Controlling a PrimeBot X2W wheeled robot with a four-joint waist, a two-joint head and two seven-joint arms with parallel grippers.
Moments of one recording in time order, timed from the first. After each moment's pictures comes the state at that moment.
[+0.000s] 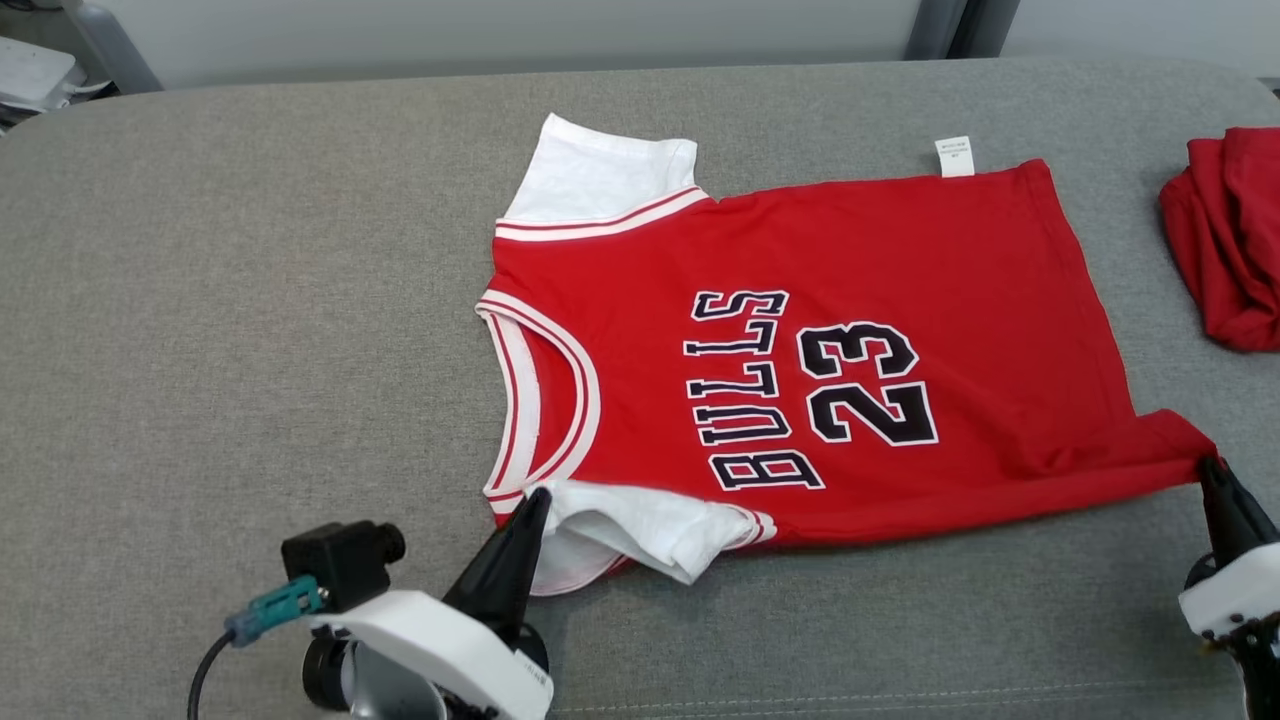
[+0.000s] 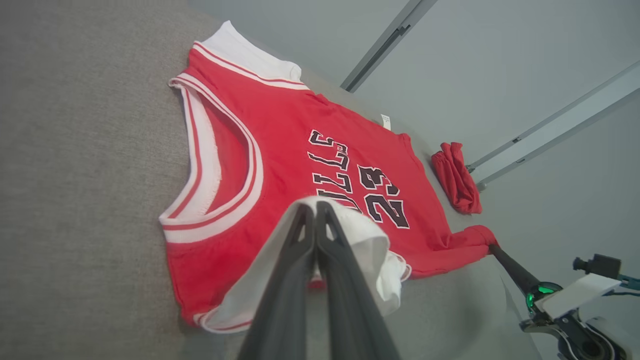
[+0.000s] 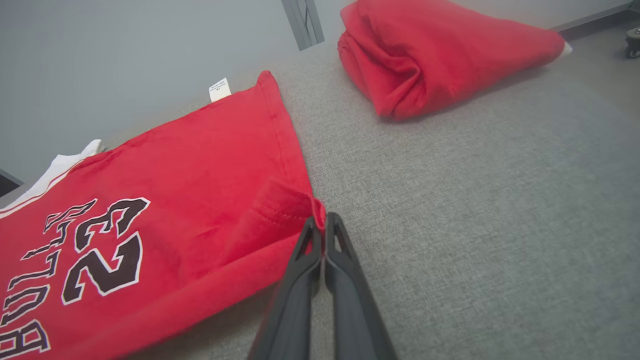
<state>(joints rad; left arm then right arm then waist) -0.04 0.26 -0.50 -0.18 -0.91 0.26 0.07 -0.23 -0.38 0.12 0.58 0.80 0.13 -0.16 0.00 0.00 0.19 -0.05</state>
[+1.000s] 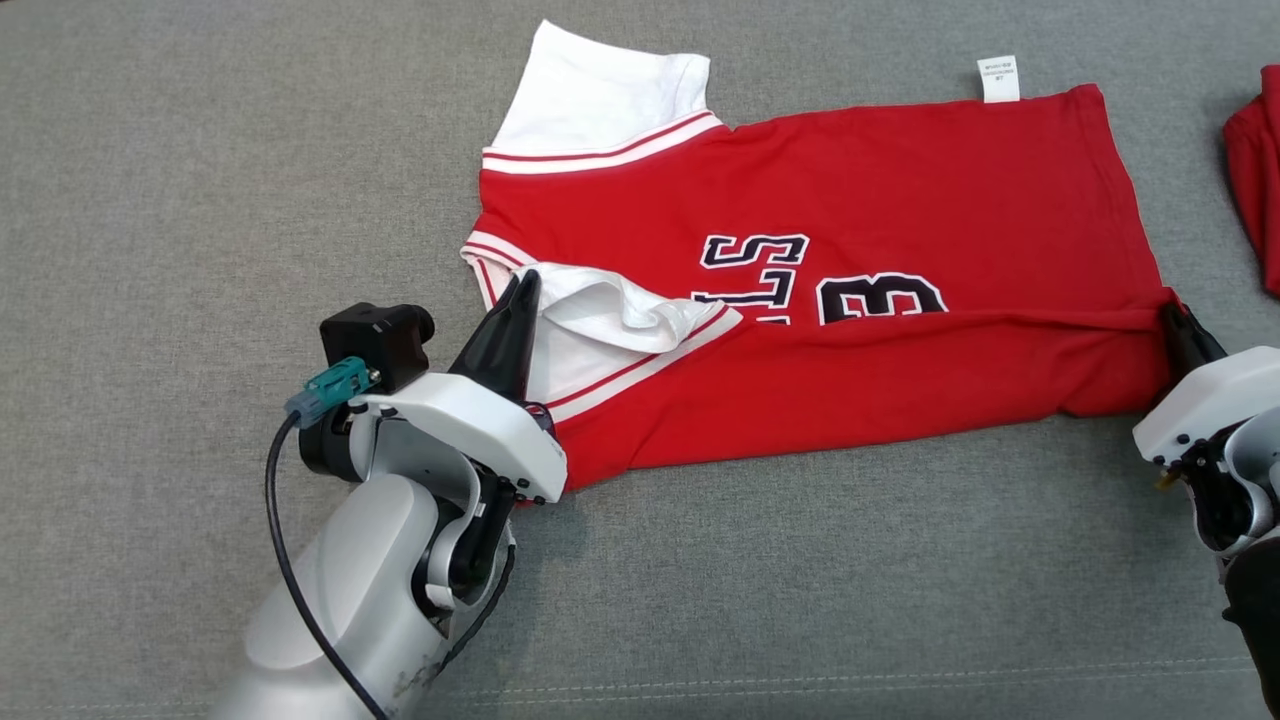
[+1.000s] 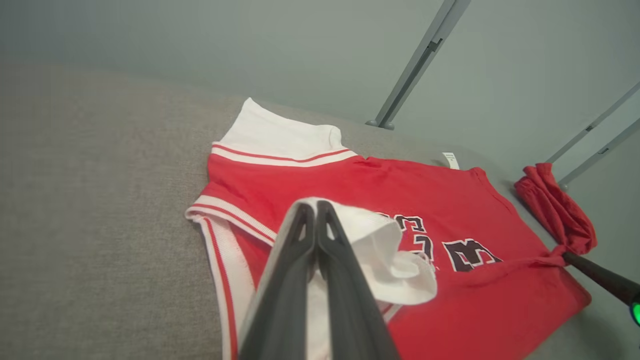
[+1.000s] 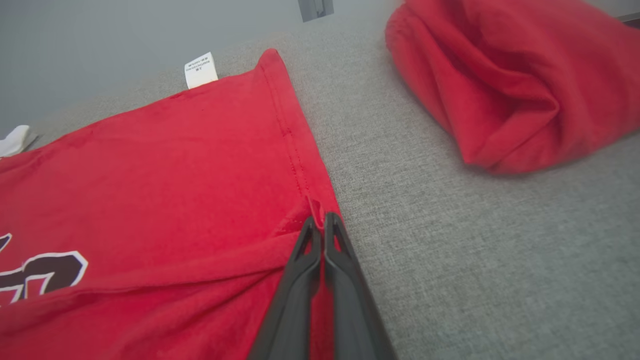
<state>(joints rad) -0.53 0.15 -0.54 0.33 -0.75 0.15 -0.09 -0.69 -0.32 0.21 0.97 0.67 0.13 -0.11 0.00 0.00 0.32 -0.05</state>
